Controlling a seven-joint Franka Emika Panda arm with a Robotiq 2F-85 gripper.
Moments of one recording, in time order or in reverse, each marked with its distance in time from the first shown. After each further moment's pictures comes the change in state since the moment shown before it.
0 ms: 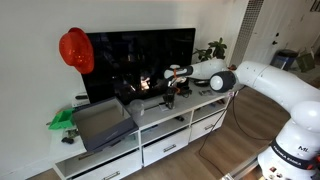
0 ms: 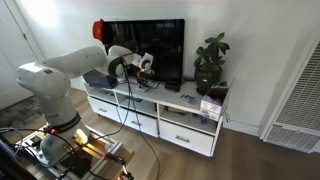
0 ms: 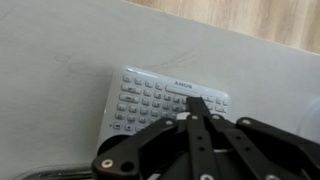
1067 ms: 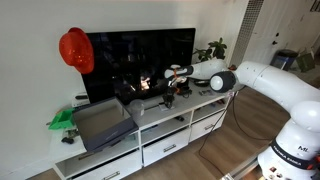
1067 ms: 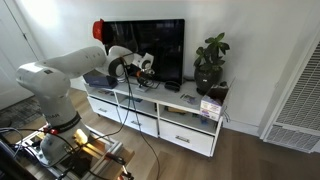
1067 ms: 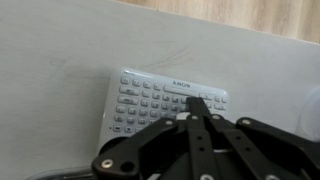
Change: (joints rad) arm -0.004 0.003 -0.001 0.005 0.022 0.006 0.045
